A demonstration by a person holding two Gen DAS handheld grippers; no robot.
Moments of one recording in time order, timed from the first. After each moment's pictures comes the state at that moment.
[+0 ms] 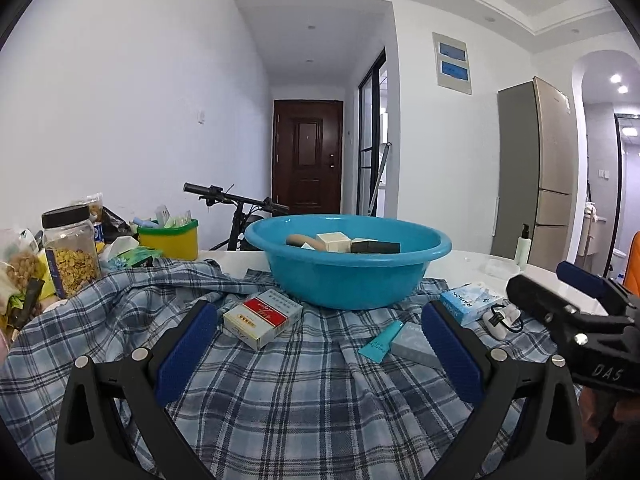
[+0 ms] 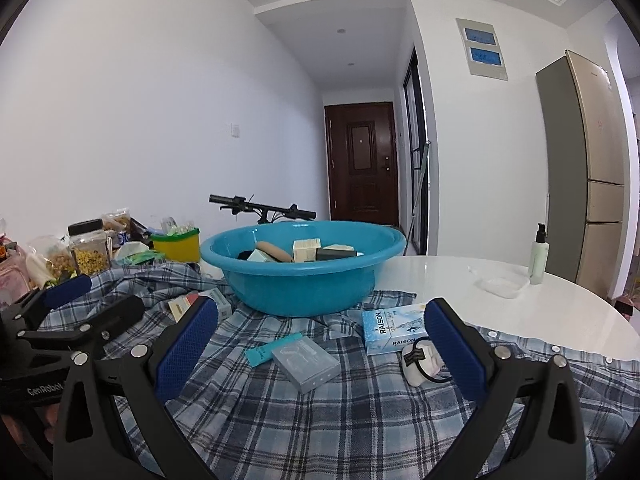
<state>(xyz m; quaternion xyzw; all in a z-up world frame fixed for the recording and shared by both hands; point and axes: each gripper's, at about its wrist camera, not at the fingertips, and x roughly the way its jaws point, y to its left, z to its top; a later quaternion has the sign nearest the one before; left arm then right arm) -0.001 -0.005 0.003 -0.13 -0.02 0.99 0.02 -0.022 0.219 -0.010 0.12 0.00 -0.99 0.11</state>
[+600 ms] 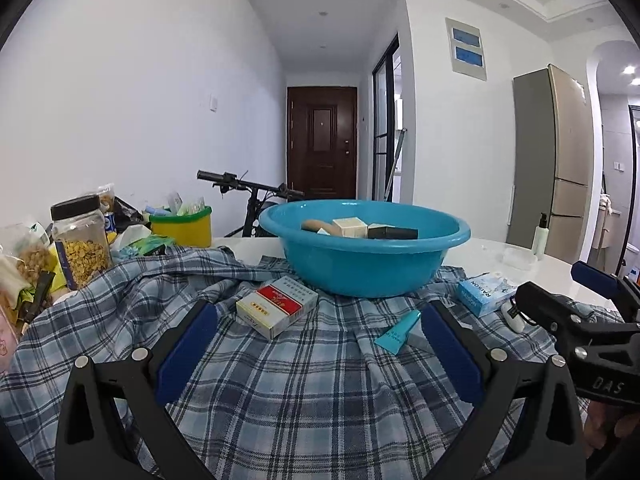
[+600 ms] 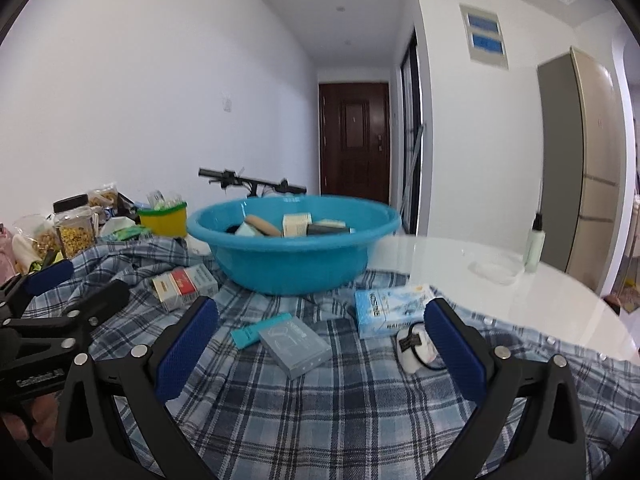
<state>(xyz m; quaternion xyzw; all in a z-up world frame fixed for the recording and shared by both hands) -0.007 -0.004 -0.001 -0.15 -0.01 0.99 -0.01 -0.026 0.213 -0.014 0.14 0.02 -0.98 0.10</state>
